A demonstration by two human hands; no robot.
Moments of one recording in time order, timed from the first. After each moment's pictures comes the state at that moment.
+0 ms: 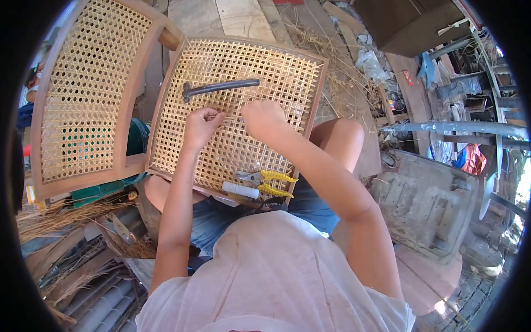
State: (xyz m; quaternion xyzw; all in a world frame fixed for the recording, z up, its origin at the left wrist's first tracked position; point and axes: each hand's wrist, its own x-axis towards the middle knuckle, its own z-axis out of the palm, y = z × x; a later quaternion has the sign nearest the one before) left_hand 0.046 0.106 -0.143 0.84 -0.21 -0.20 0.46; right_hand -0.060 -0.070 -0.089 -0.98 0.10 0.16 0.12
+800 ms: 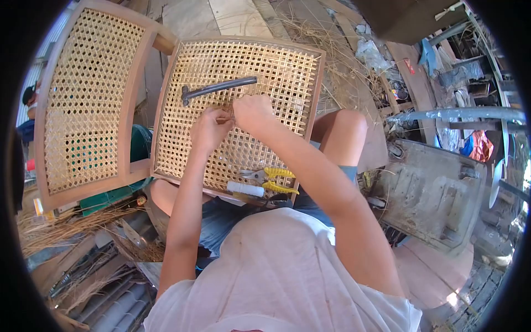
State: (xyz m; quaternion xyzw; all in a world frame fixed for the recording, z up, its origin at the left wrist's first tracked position) left_hand 0.031 0.093 -0.142 0.92 -0.31 -0.14 0.21; right_hand -0.036 -0.062 -0.101 -0.97 0.13 0.17 0.12
